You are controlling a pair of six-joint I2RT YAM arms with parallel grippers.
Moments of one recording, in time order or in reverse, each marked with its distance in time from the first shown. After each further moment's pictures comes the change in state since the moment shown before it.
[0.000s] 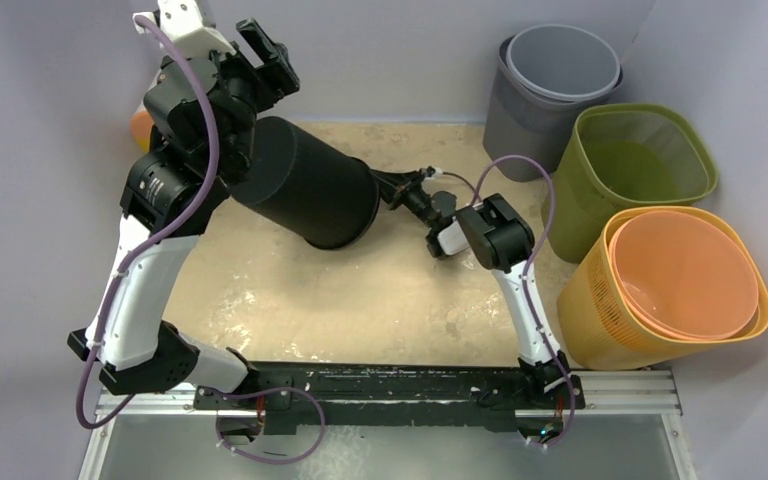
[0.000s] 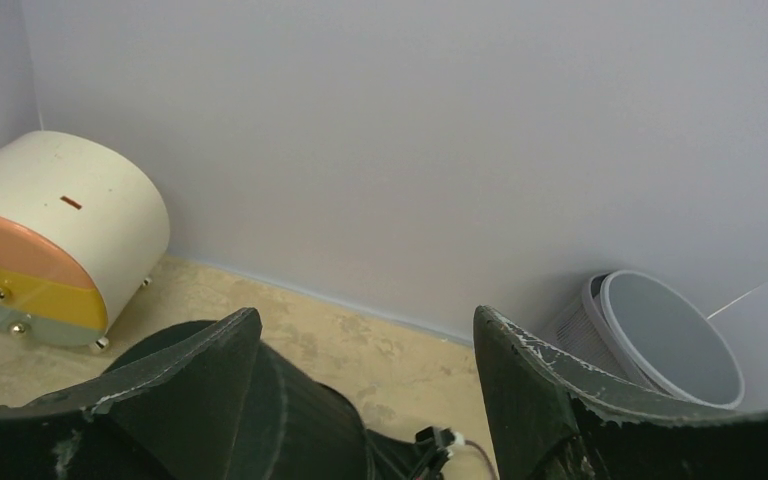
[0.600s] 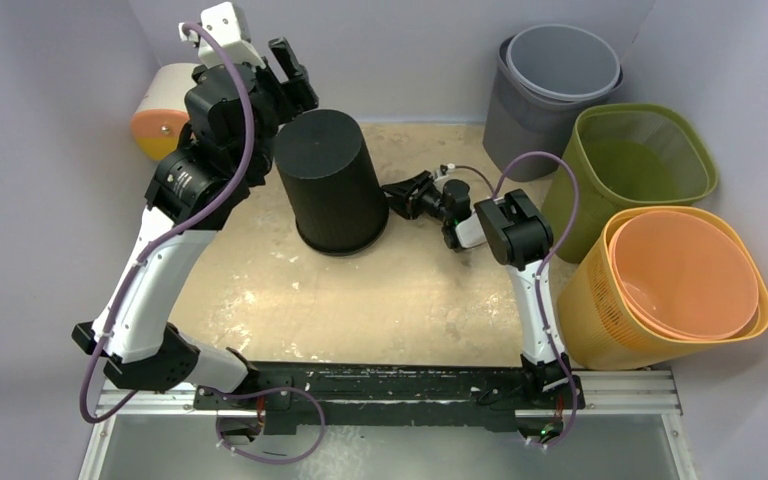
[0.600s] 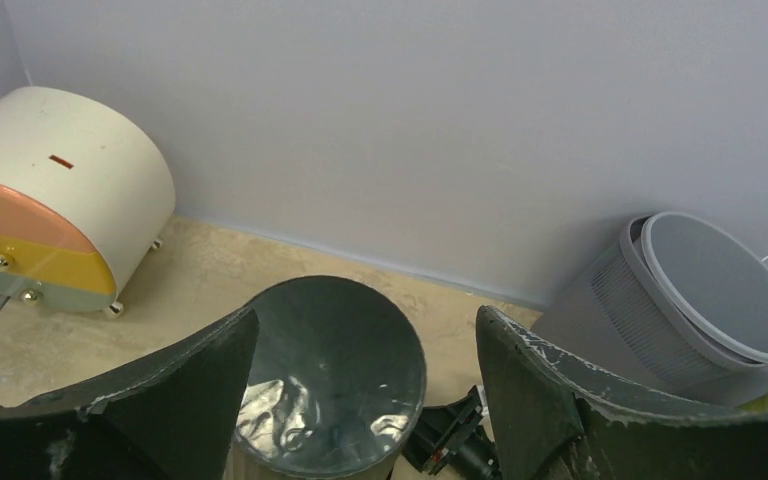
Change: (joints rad) left arm 0.000 0.001 -0.117 -0.015 0.022 -0.019; right arm -0.122 -0.082 -0.066 -0.353 -0.200 -0.460
